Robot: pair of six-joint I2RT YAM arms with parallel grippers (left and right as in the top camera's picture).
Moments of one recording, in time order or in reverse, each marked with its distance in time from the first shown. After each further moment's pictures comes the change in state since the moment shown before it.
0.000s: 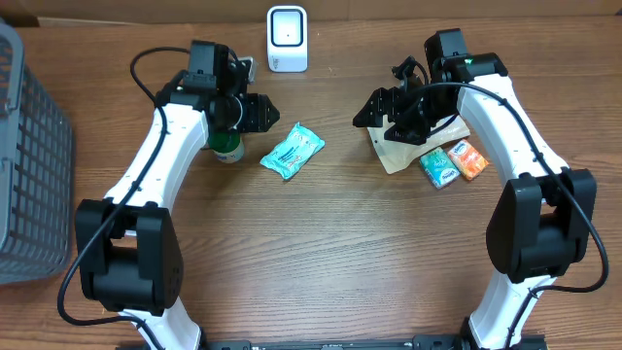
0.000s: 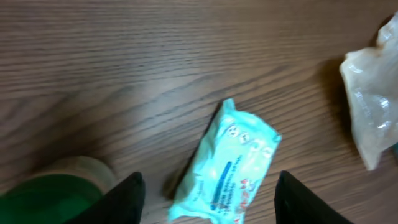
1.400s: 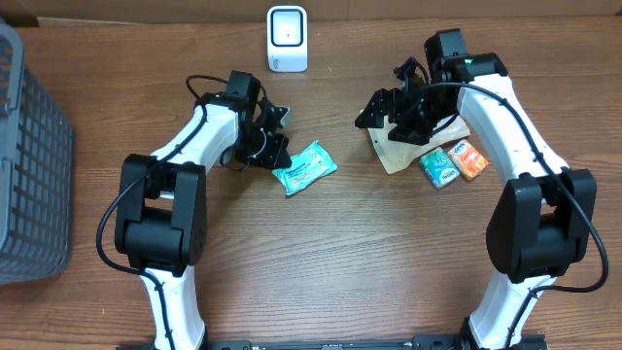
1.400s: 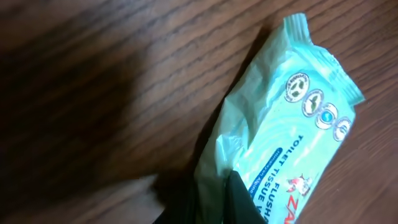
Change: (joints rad) left arm -0.063 0.236 0.004 -0.142 0.134 0.207; right arm 0.000 0.000 0.000 -0.006 0.044 0.000
